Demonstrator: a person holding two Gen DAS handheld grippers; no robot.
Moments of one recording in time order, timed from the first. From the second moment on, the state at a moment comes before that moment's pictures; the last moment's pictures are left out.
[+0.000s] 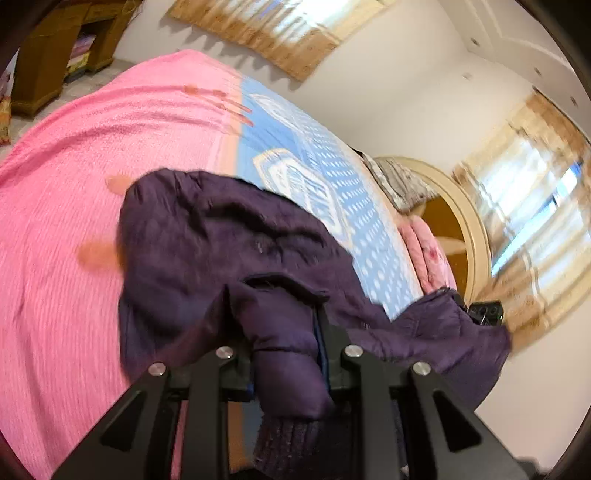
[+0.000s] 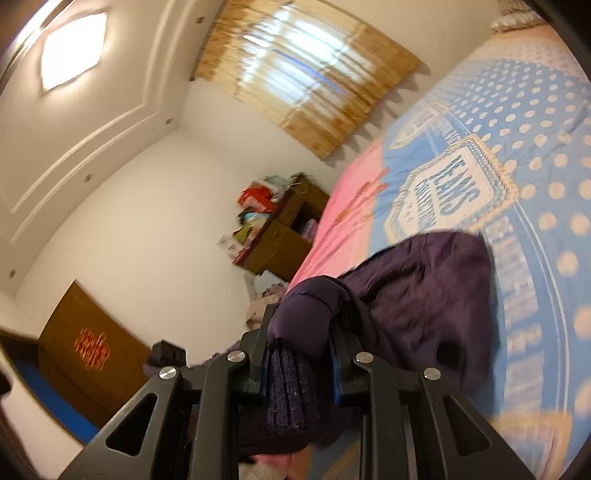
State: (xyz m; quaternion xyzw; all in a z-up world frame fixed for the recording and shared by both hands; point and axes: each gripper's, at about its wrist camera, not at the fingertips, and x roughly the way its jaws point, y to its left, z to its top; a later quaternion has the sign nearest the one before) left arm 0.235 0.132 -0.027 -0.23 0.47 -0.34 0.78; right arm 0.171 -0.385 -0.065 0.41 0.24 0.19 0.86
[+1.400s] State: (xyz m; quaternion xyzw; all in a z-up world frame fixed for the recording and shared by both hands) left arm 0.338 0.029 -0.118 0.10 0.42 -0.21 0.88; right arm 0.362 -0.283 -0.154 0.01 0.45 0.07 0.89
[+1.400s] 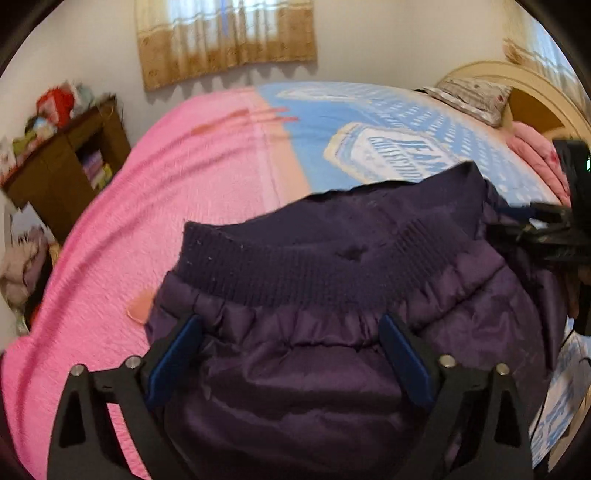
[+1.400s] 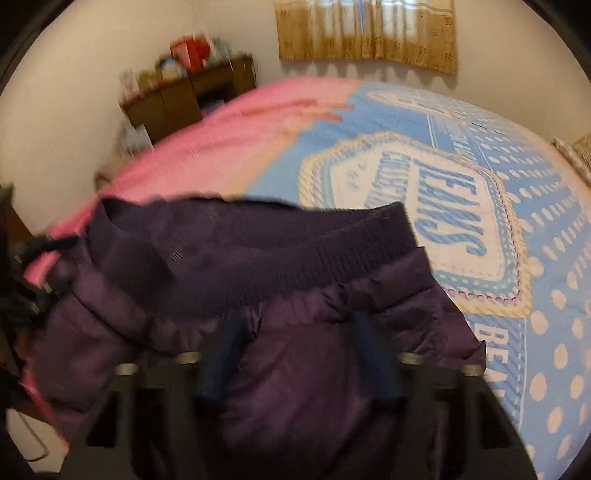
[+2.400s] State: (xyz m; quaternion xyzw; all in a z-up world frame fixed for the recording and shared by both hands) left arm 0.338 0.022 -0.111 0.12 0.39 -0.17 0.90; right arm 0.327 -0.282 -0.107 0.02 0.32 0.04 0.95
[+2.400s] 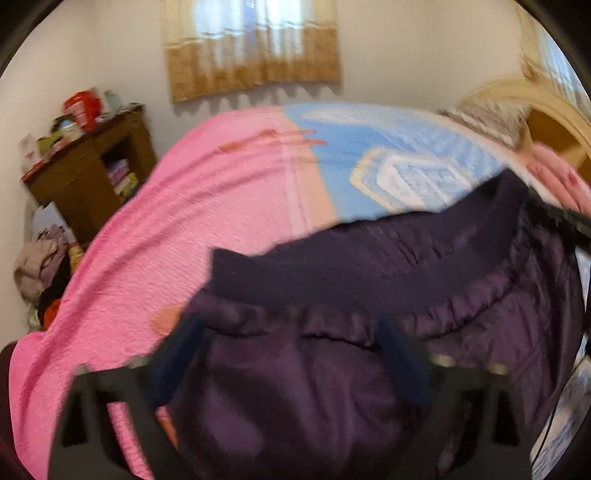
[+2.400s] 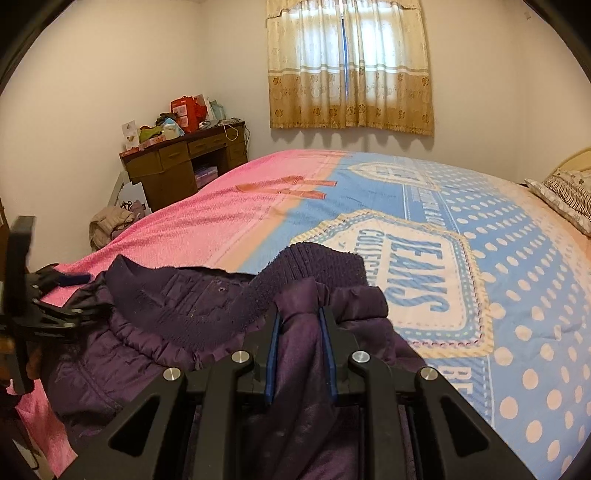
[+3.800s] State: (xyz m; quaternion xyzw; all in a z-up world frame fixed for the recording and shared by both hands) left arm 0.342 -0.006 -0.098 0.16 0.36 -0.15 0.91; right arm 0.335 -0.293 -0.109 0.07 0.26 0.00 0.96
